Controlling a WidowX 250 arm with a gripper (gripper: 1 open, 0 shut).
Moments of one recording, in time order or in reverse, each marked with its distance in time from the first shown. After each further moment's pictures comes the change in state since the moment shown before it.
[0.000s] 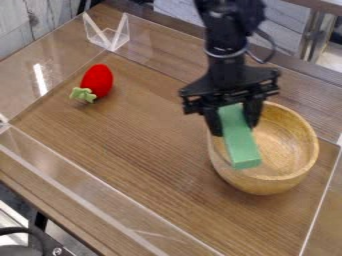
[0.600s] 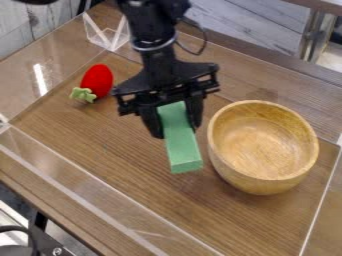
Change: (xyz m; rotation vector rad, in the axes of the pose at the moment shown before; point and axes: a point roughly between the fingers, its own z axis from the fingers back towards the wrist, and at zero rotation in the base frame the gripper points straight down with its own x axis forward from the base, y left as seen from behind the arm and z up) arm -0.006 0.063 0.031 0.014 0.026 0.014
